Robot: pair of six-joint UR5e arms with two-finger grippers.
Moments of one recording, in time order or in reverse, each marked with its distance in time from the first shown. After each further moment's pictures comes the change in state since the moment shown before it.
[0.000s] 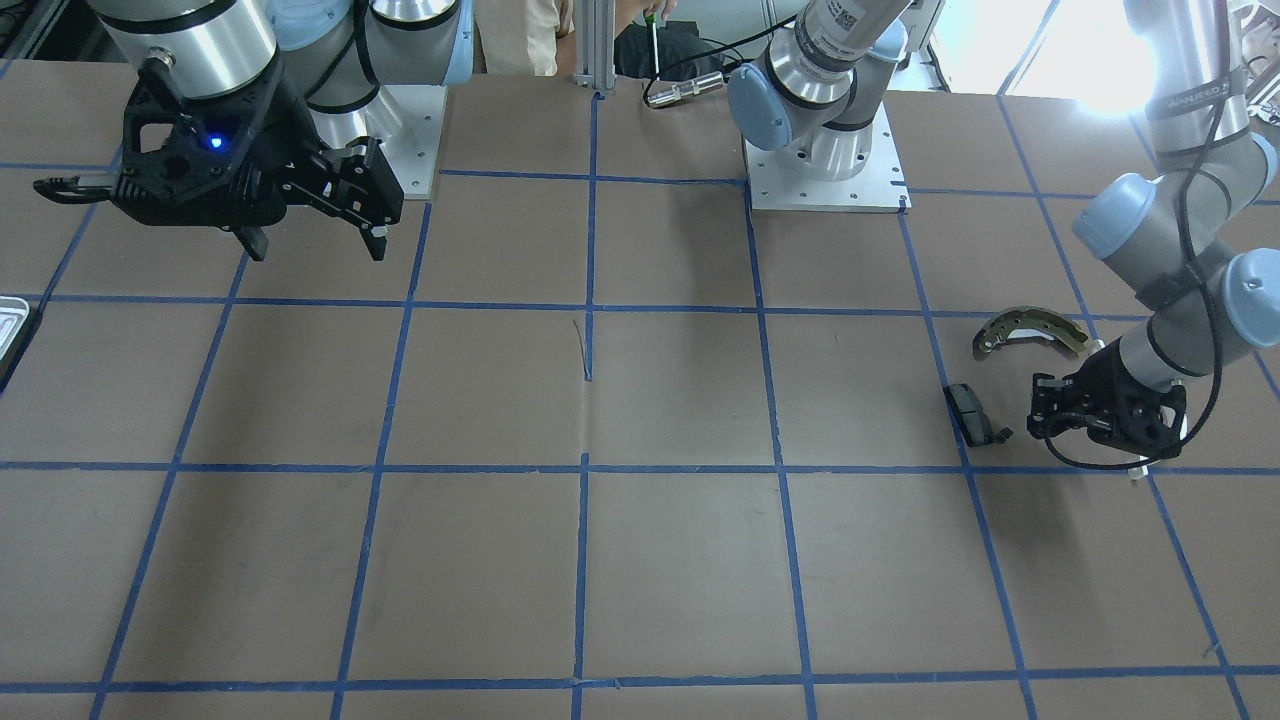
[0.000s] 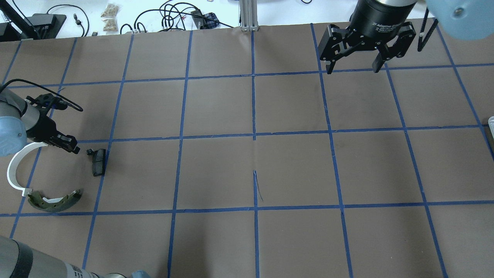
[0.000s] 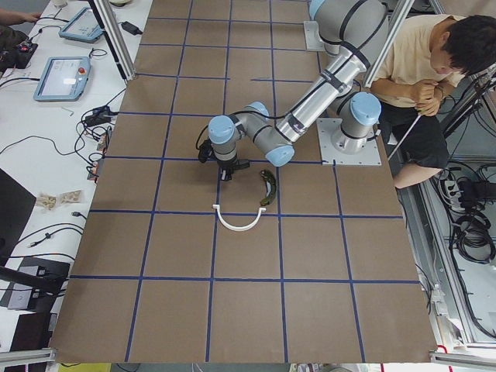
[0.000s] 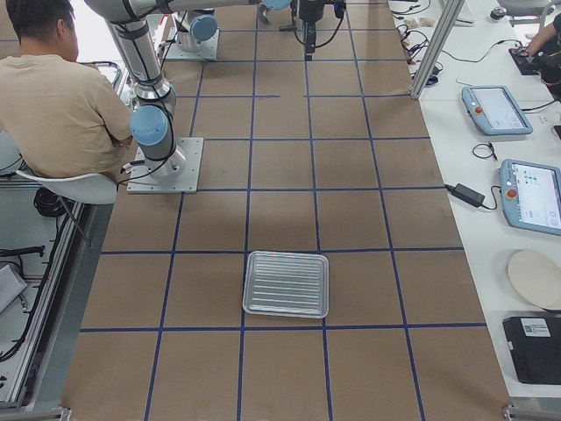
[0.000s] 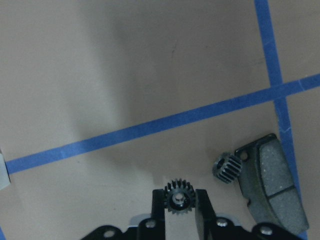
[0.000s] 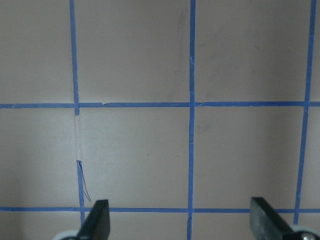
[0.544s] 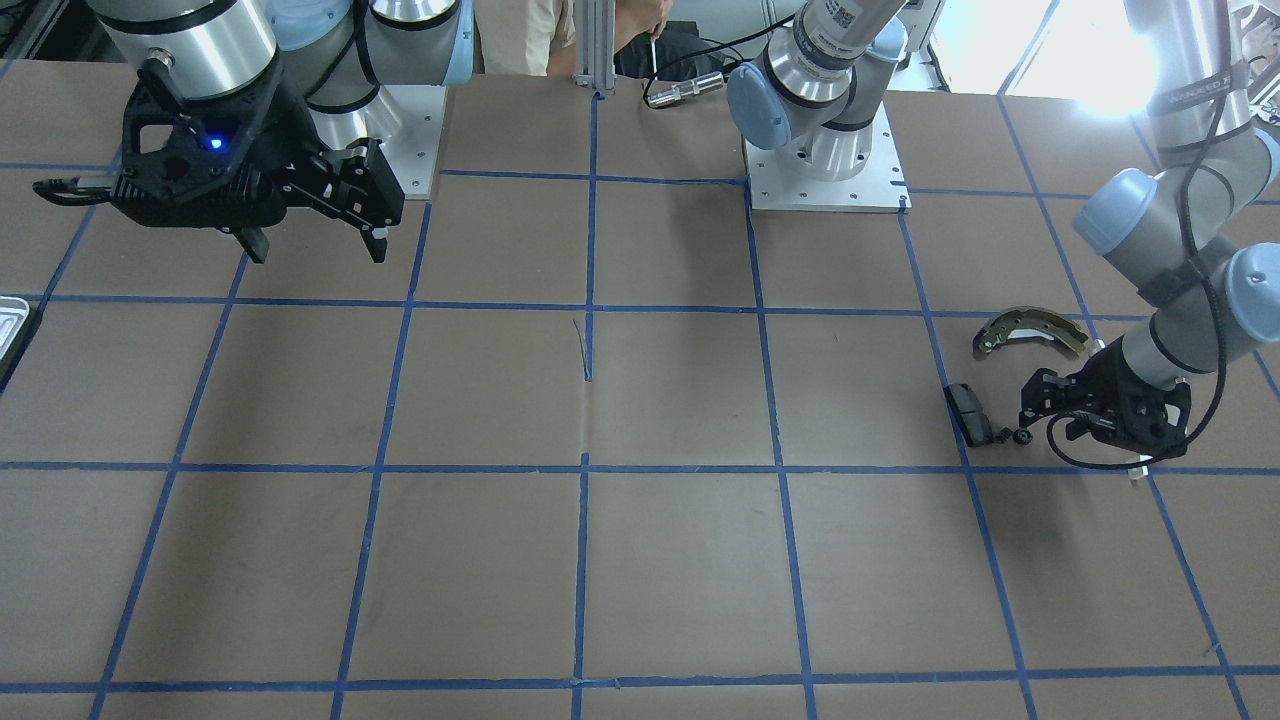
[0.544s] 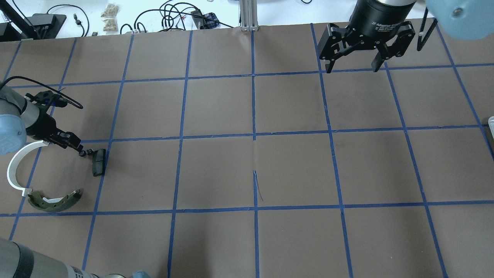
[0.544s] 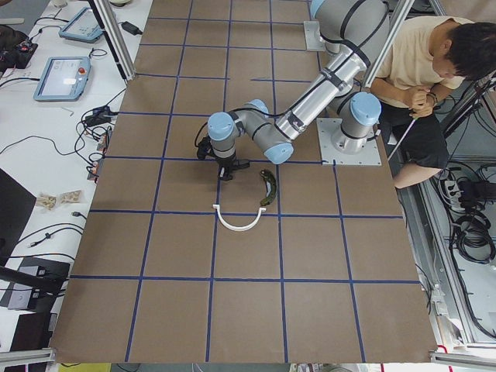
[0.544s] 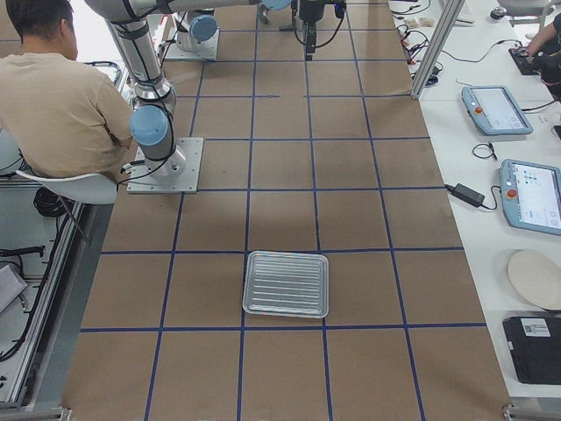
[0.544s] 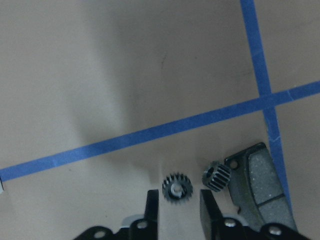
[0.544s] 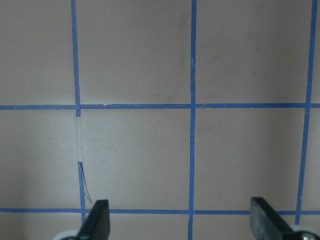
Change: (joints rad) left arm -0.009 0.023 0.008 -0.008 -0.001 -0.009; right arm 0.000 0.001 -0.001 -0.009 0.004 0.000
